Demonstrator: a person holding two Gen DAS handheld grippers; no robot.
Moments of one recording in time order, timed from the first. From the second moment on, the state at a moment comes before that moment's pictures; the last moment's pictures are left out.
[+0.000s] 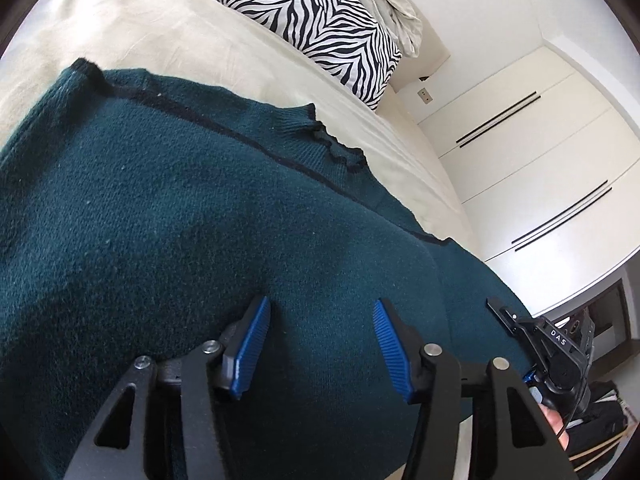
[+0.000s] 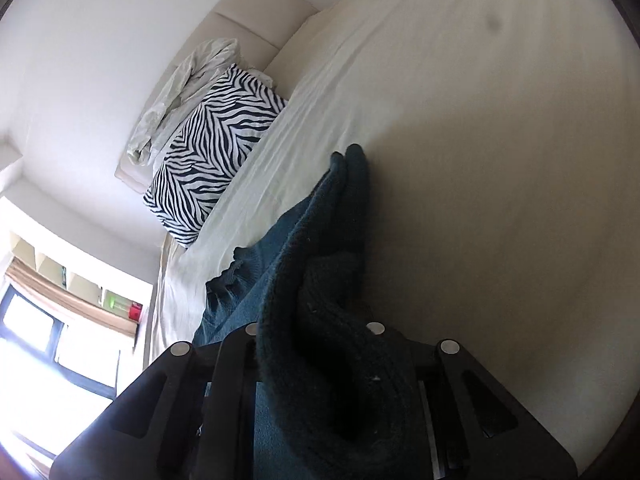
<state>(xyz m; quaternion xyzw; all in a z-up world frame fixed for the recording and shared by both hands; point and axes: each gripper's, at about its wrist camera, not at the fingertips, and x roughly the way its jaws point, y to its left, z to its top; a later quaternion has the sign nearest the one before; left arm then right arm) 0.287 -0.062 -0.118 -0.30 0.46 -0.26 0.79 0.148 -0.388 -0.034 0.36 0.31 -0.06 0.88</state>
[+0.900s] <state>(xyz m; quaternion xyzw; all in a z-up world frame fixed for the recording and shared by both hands) 0.325 -0.049 -0.115 -0.40 0.51 -0.30 0.70 0.121 -0.163 -0.037 -0.02 0.34 0.11 0.94</state>
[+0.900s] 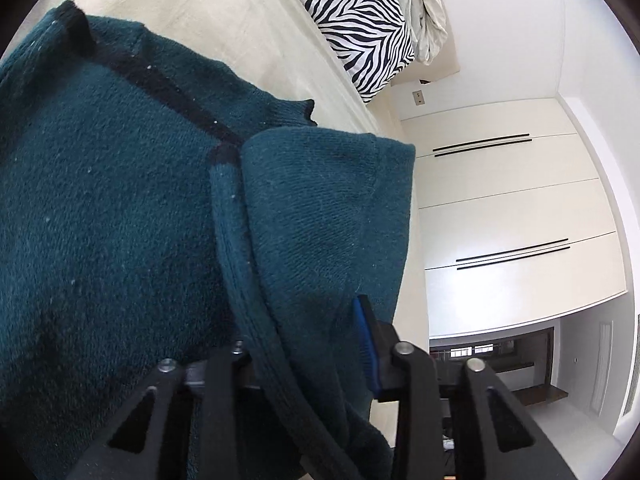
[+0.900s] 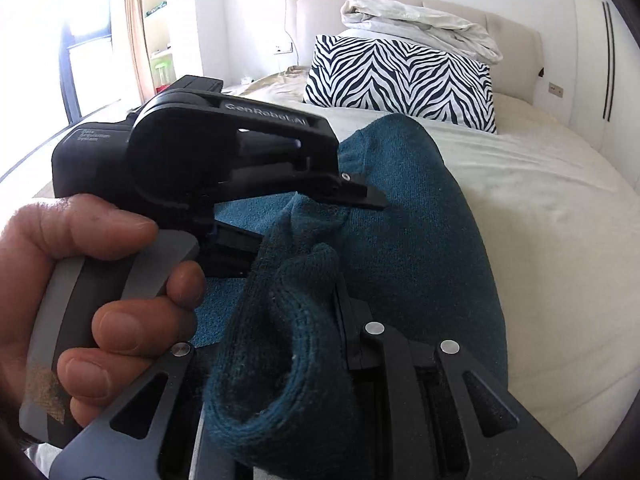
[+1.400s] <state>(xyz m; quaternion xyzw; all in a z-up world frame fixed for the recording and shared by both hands) 0.351 0.044 -0.098 -0.28 0.52 -0.27 0.76 0.080 -0.174 -0.017 0.07 0.35 0.24 0.90</state>
